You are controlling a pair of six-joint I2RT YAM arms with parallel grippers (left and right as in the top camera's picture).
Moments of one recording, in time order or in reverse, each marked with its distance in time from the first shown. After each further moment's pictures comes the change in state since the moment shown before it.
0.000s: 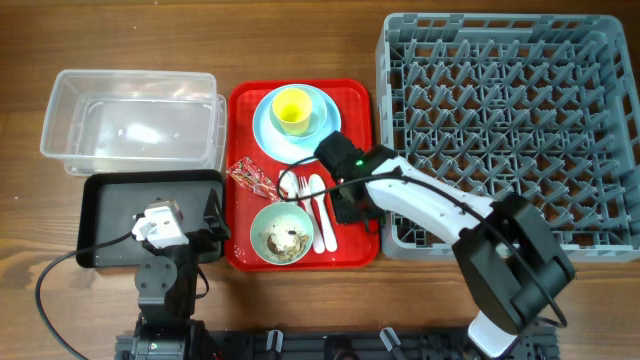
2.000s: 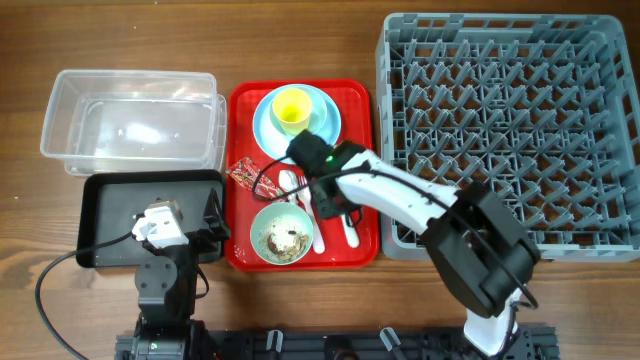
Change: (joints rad) left arm 0.000 0.000 0.000 0.000 0.000 0.000; right arm 0.048 0.111 0.149 -0.047 0.089 -0.020
